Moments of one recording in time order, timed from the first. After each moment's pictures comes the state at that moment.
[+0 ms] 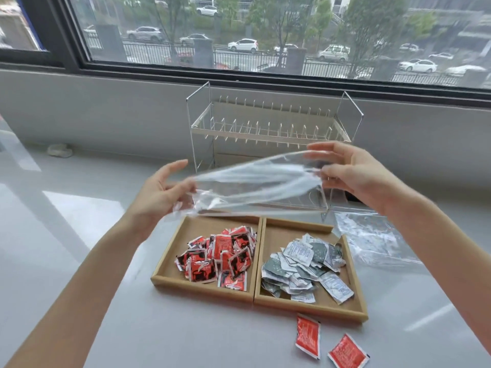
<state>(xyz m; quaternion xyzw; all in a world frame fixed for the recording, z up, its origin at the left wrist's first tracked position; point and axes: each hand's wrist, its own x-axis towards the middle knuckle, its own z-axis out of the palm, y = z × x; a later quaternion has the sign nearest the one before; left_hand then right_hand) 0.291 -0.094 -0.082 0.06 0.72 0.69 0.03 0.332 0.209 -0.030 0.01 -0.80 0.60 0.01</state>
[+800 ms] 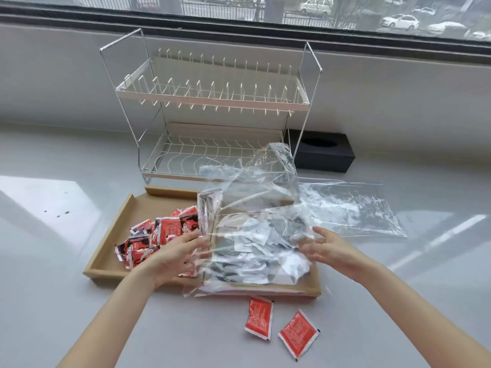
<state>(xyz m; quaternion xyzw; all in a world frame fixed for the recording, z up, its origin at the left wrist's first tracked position) 0.302 0.004 -0.236 -0.06 0.67 0.63 0.40 0.382 0.309 -0.208 -0.24 -0.74 0.60 -0.18</state>
